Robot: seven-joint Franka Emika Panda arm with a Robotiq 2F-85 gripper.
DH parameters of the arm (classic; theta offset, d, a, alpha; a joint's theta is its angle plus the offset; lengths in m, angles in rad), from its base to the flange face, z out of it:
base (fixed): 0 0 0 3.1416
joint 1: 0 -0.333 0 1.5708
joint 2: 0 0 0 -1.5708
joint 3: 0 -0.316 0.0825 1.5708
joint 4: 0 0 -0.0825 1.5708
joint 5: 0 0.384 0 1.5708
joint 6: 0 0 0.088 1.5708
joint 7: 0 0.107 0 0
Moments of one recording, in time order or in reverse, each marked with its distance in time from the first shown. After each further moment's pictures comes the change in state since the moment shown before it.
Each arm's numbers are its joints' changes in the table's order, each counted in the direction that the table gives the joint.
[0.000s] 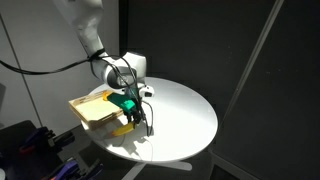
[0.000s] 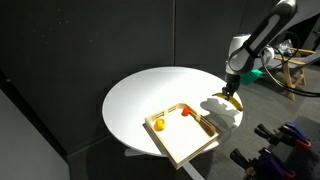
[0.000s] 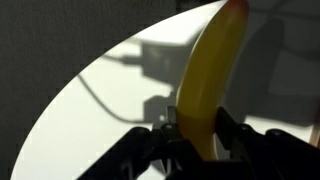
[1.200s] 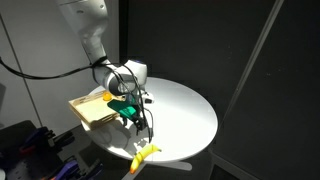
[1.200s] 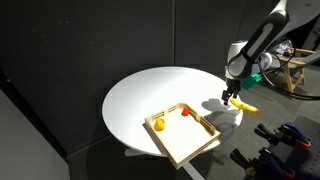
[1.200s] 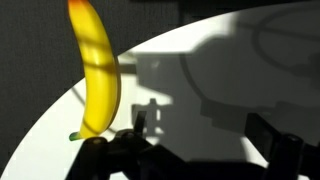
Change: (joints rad) arm 0.002 0.073 0.008 -0.023 -0.008 0.007 -0.031
